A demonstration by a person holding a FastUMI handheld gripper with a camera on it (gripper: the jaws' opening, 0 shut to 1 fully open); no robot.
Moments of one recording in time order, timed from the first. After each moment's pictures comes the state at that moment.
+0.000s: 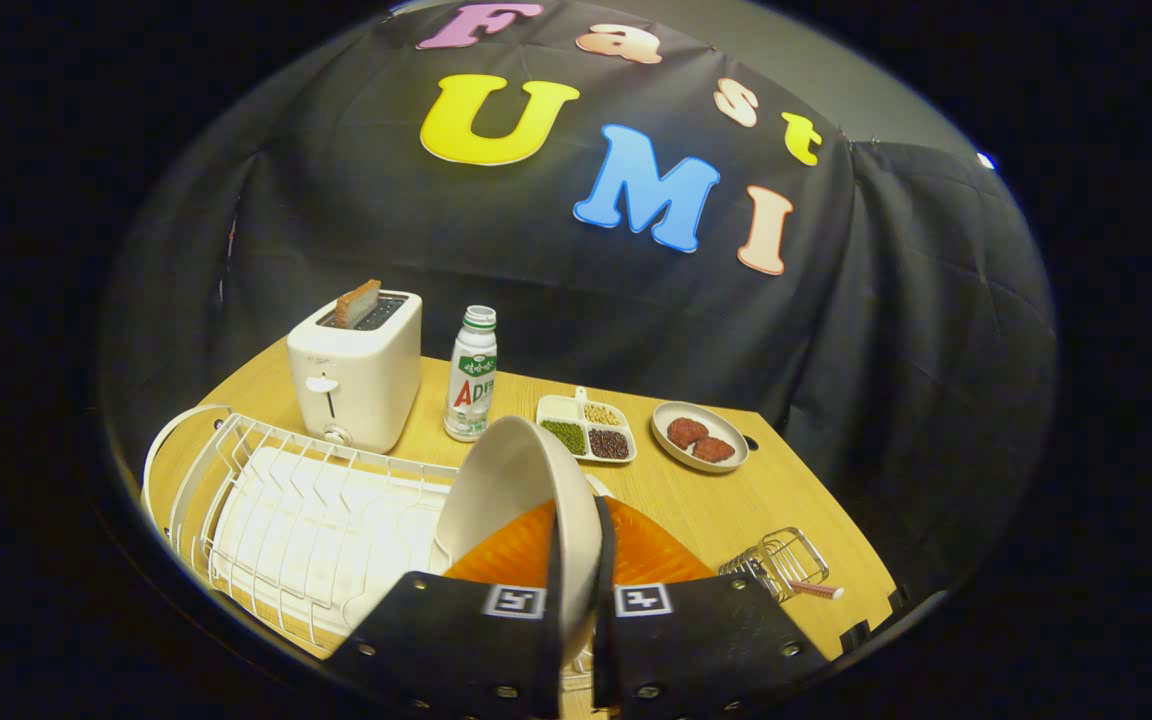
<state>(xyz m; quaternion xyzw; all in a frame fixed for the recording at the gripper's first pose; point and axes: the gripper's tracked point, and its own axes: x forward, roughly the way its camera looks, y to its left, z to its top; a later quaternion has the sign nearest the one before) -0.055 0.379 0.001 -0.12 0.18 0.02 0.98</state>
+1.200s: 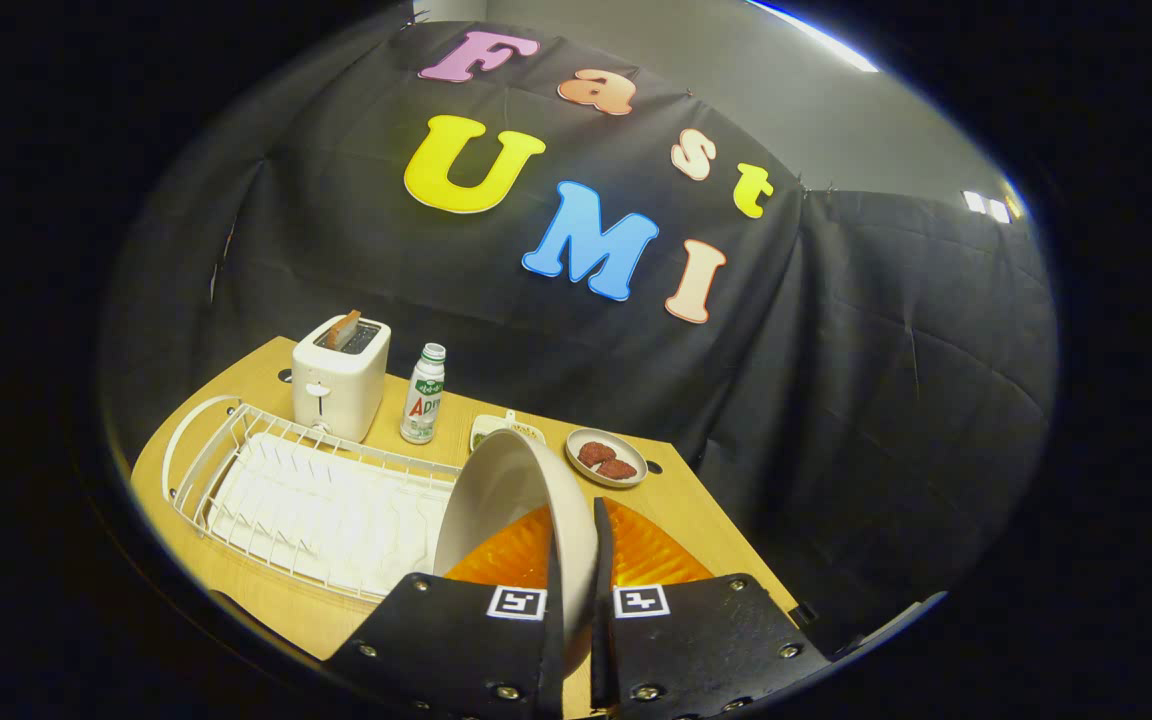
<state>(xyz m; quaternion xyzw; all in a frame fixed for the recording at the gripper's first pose) -0.175 0.292 0.067 -0.14 0.14 -0.03 0.98</state>
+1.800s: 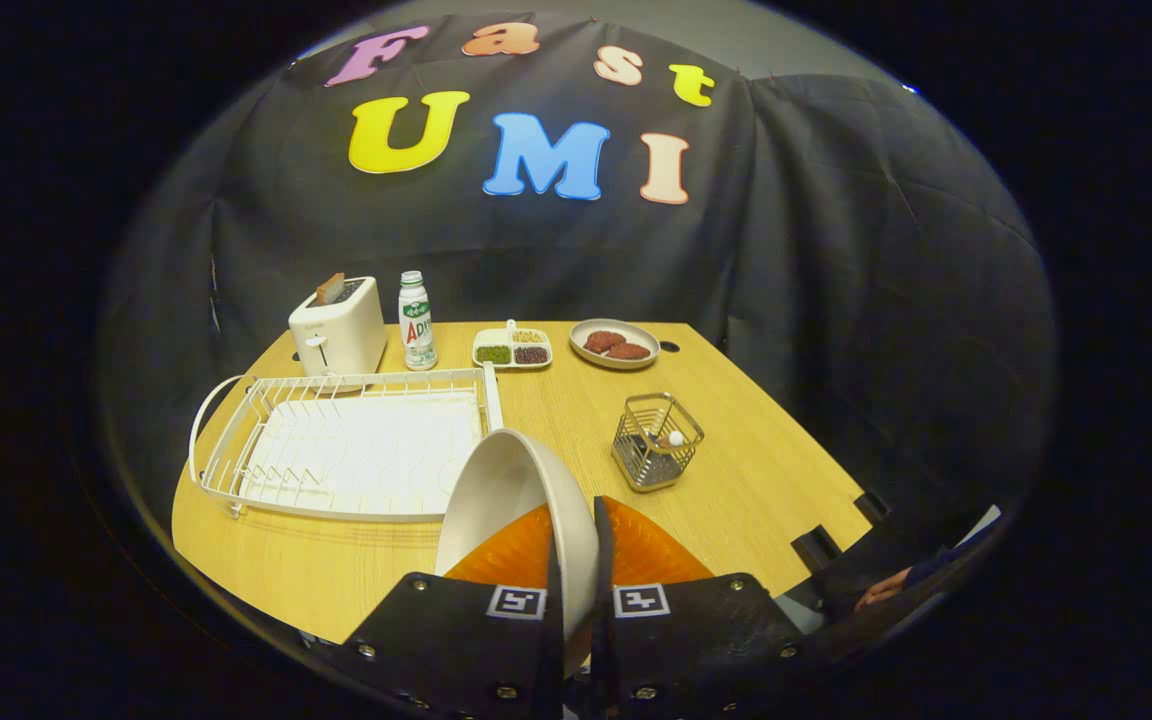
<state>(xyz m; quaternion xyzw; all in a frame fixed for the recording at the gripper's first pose) -0.228 0.235 -0.043 0.01 0.27 -0.01 0.96</state>
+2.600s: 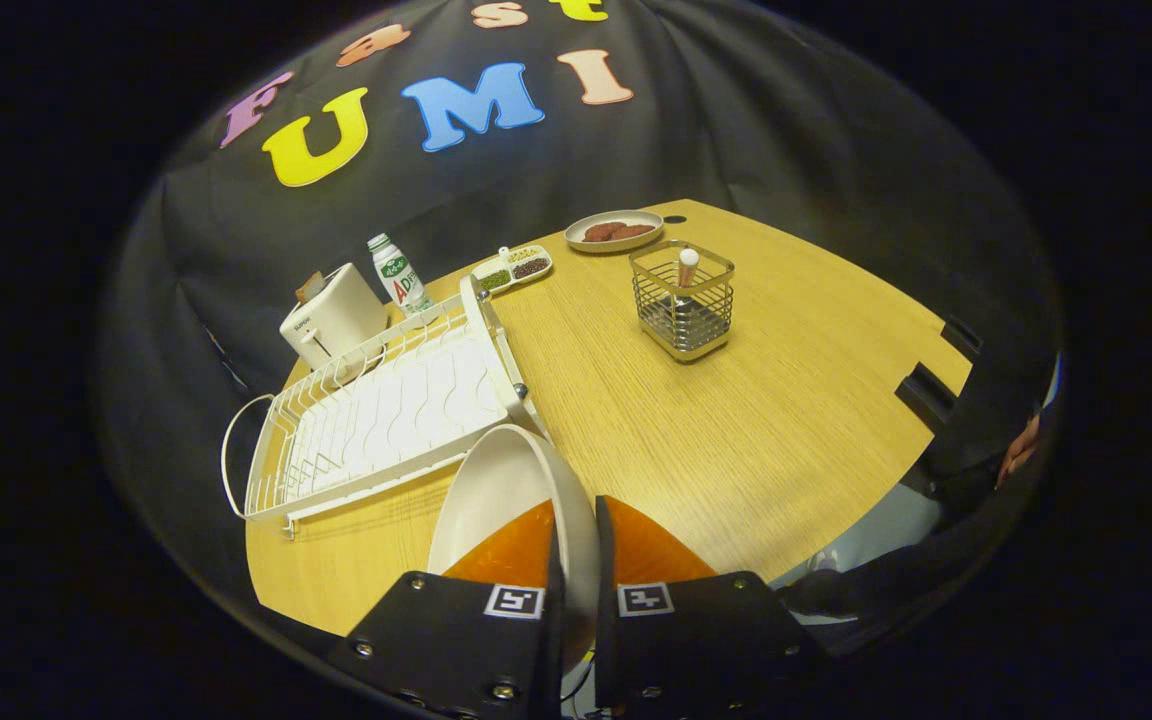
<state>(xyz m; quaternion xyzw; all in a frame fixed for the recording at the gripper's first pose) -0.240 0.265 -0.133 0.19 0.35 0.02 0.92</state>
